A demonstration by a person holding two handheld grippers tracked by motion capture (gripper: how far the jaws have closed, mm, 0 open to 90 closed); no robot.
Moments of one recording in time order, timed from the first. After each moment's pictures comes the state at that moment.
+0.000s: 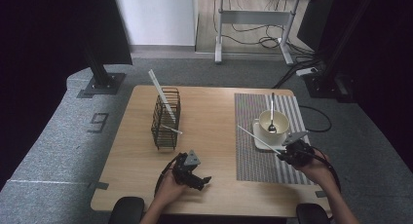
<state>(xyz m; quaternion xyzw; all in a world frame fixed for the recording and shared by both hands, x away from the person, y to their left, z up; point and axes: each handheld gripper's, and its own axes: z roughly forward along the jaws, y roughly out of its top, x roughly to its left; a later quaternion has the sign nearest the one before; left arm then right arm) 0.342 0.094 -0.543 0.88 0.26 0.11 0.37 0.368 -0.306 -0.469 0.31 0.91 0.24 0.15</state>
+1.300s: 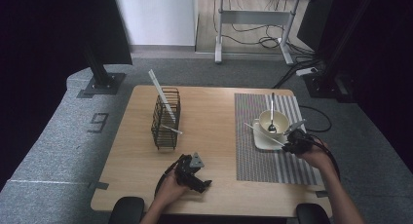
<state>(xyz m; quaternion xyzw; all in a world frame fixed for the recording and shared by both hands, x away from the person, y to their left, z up) 0.343 0.087 -0.549 0.90 0.24 0.10 0.34 0.431 -0.336 -0.501 0.33 0.91 0.19 0.13</state>
